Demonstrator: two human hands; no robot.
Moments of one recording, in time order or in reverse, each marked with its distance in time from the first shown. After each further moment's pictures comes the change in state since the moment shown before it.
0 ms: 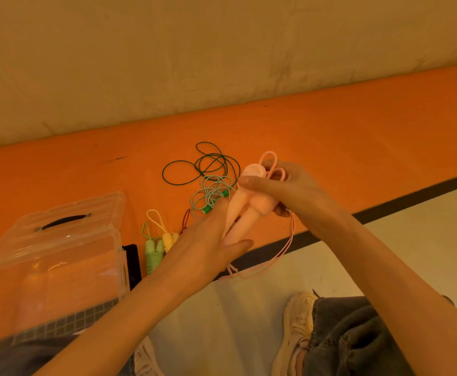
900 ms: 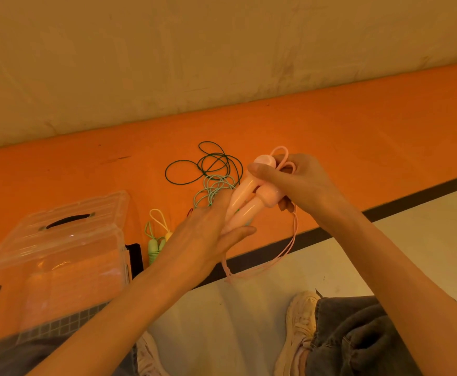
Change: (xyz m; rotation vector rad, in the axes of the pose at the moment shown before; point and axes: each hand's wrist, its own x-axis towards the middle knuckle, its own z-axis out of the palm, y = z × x) left_hand 0.003 0.003 -0.012 0.113 0.057 0.097; right_hand 0.003 -0.003 -0.006 -0.147 0.104 -0.118
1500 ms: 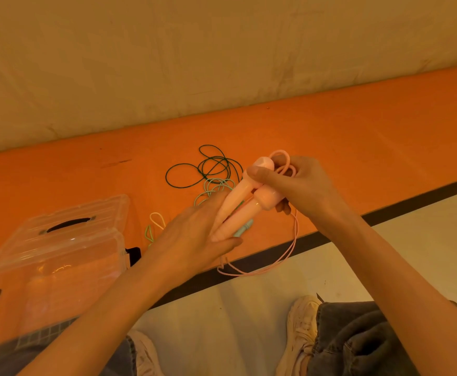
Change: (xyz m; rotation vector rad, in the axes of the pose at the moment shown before) left_hand 0.003 -0.010 -0.009 -0.004 -0.004 -0.002; right_hand -0.001 0.000 -0.002 0.103 0.012 -0.039
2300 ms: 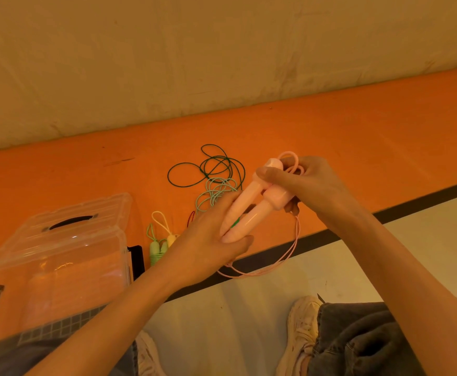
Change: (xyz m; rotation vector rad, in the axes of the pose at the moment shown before) left_hand 0.000 0.004 0.013 -0.439 -0.046 0.029; right_hand 0.004 0.003 -0.008 -0.022 -0.008 0.054
